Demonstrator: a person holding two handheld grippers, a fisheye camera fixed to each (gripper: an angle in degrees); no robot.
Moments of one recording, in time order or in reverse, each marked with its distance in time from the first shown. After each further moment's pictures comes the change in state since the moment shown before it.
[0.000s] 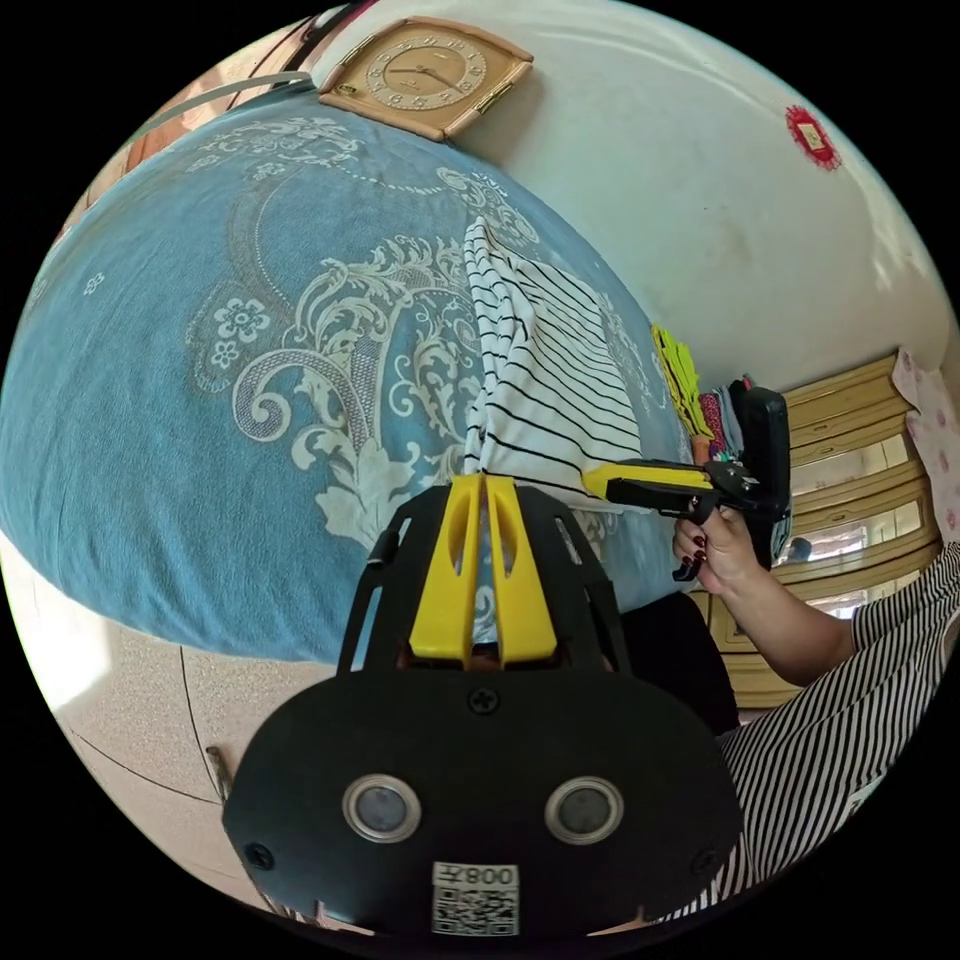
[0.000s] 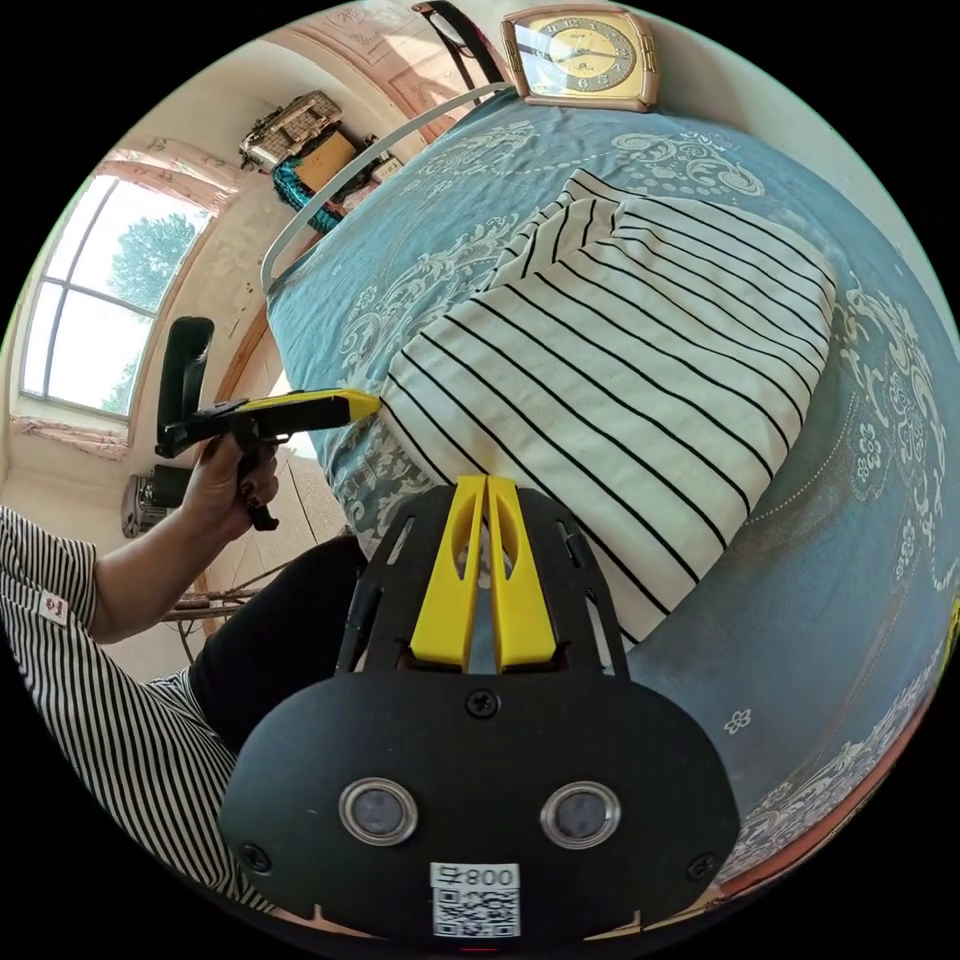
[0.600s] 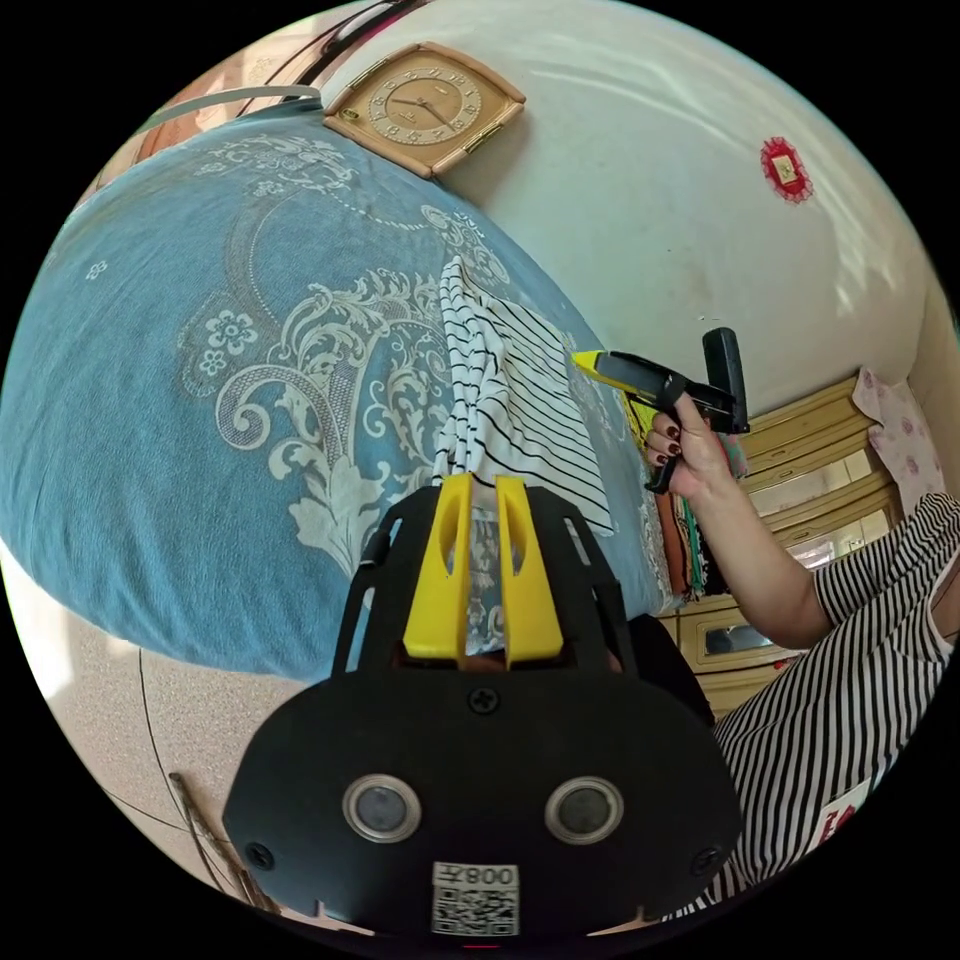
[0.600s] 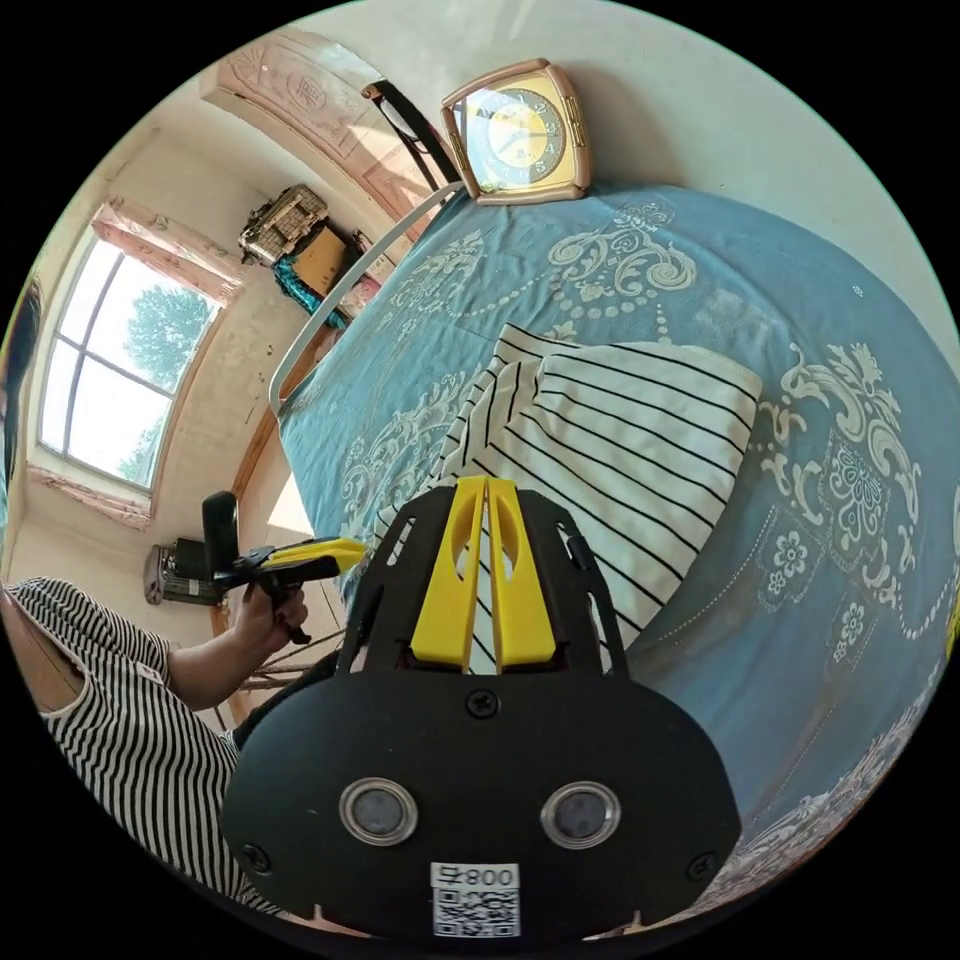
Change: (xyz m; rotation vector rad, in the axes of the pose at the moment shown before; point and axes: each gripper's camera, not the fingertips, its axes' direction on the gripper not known) left arm -0.075 0.034 -0.017 0.126 0.119 -0.014; right arm 0.076 -0.130 -0.081 0.223 -0.045 0.082
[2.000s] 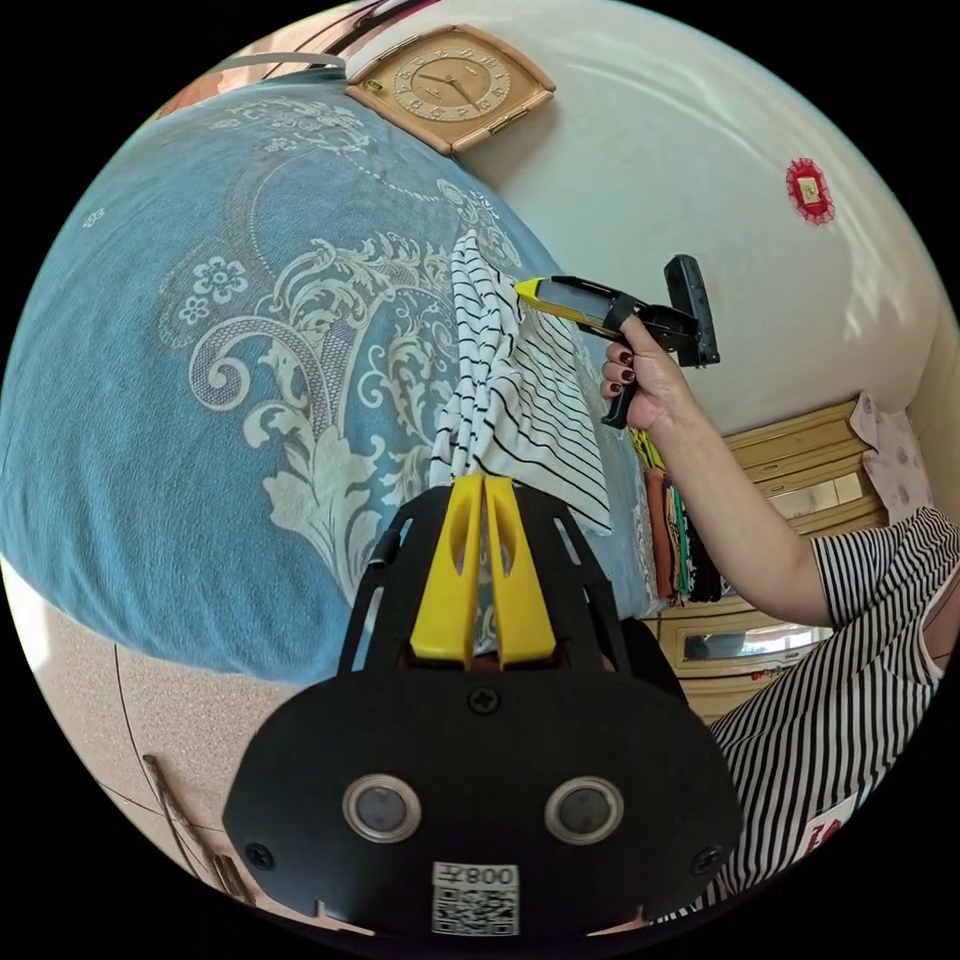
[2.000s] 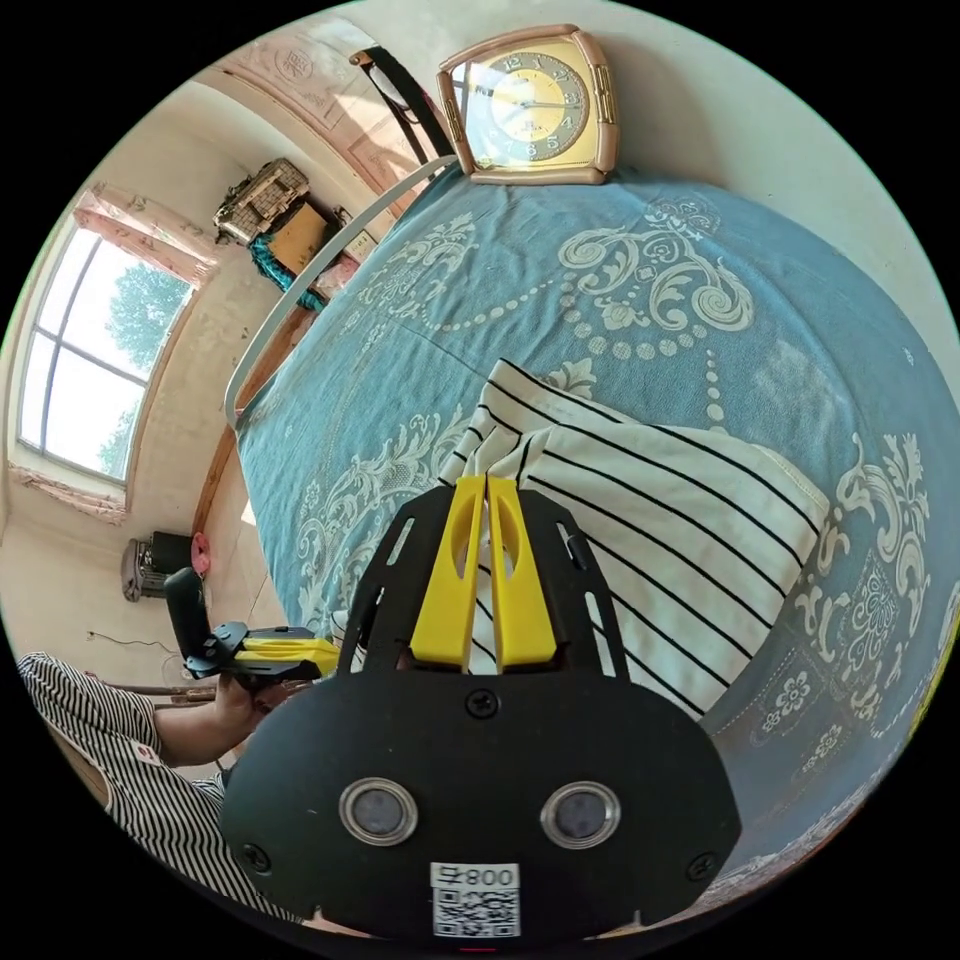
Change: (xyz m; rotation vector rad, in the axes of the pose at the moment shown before) left arm -0.101 0.028 0.018 -0.035 0.044 -0.069; right arm 0.056 -0.198 0.141 -0.060 0.057 -0.029
